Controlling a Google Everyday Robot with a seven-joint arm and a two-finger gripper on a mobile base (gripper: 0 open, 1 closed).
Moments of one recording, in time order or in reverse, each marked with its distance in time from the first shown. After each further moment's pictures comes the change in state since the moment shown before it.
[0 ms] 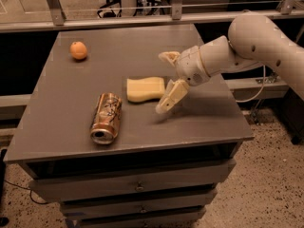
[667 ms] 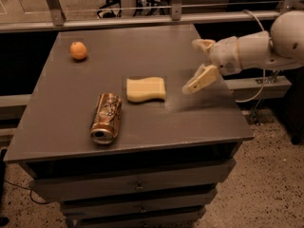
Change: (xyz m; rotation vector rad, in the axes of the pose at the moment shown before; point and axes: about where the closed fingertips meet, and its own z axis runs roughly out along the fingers) arm 0.036 -0.055 -0.078 0.166 -0.093 0.108
